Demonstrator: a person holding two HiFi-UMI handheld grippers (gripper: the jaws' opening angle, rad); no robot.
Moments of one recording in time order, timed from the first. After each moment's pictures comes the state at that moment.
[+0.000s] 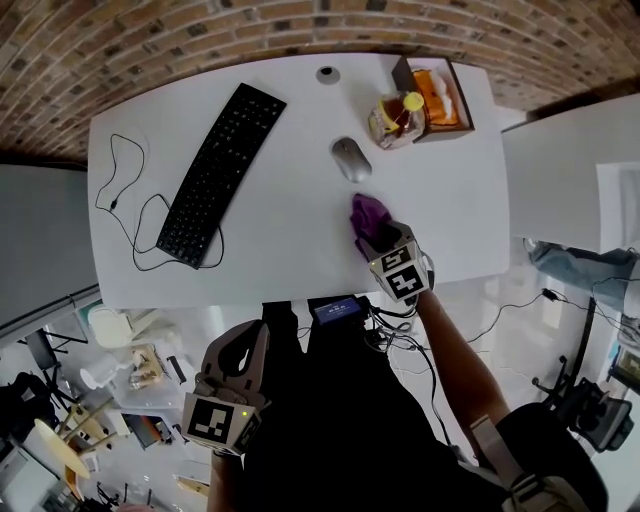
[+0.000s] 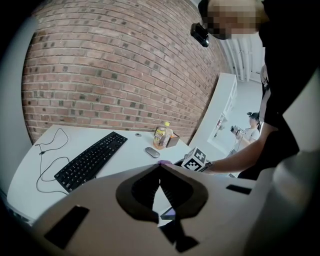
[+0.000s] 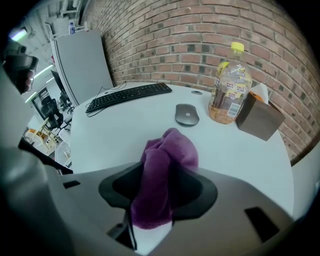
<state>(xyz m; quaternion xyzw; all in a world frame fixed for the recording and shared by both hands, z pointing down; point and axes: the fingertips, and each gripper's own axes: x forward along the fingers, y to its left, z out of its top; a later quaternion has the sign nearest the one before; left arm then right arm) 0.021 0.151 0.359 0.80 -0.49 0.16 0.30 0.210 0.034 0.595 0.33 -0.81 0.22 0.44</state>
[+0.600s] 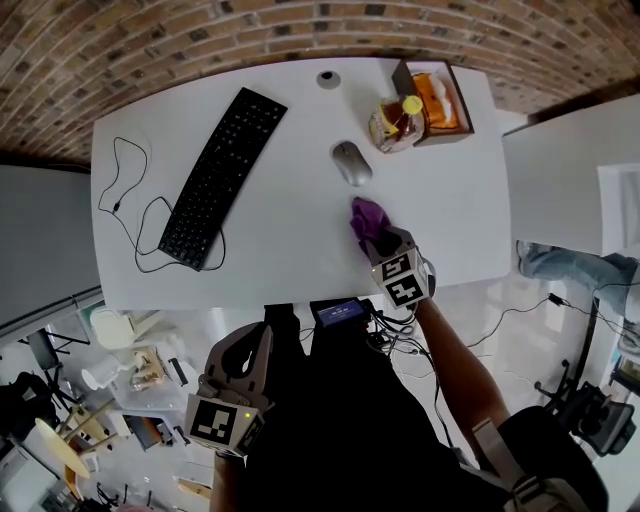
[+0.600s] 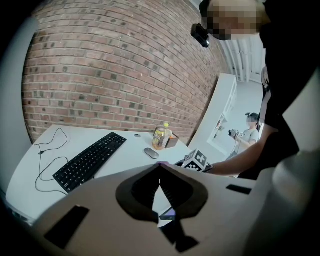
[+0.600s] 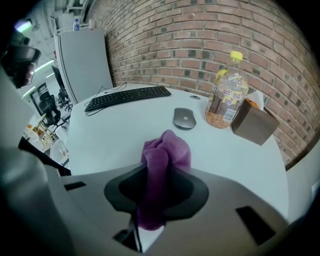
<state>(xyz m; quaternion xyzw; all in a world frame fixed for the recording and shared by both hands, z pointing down) 0.029 0.152 0.357 0.80 -0.49 0.16 0.30 0.217 0.033 0.593 0.34 -0.81 0.18 0.44</state>
